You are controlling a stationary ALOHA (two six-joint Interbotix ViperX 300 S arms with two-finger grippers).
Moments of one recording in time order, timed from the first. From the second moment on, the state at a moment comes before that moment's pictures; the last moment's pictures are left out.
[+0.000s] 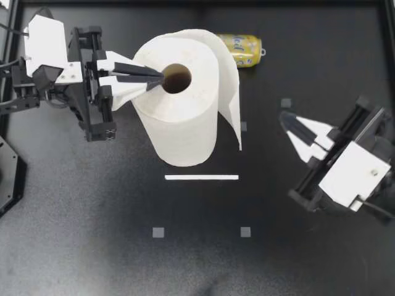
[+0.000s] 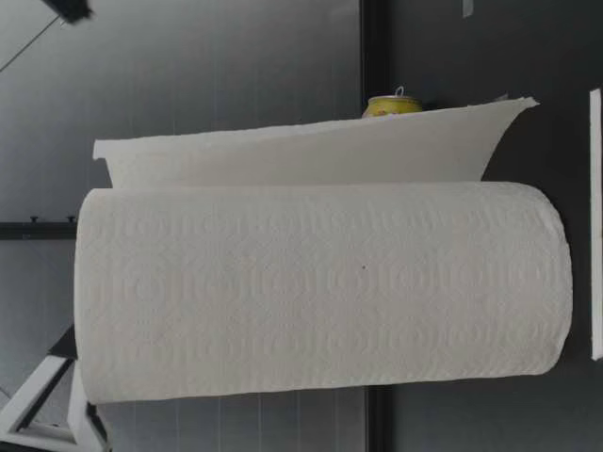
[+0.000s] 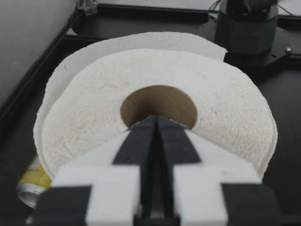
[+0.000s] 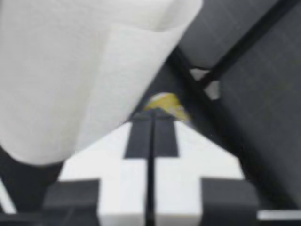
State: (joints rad) left arm 0.21 -0.45 0.80 0.00 -0.08 0.04; right arm 0.52 -0.31 0.69 -1.40 1.26 1.43
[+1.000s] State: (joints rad) left arm 0.21 -0.45 0.79 -0.01 -0.06 0.03; right arm 0.31 0.08 0.60 -1.51 1.34 1.98
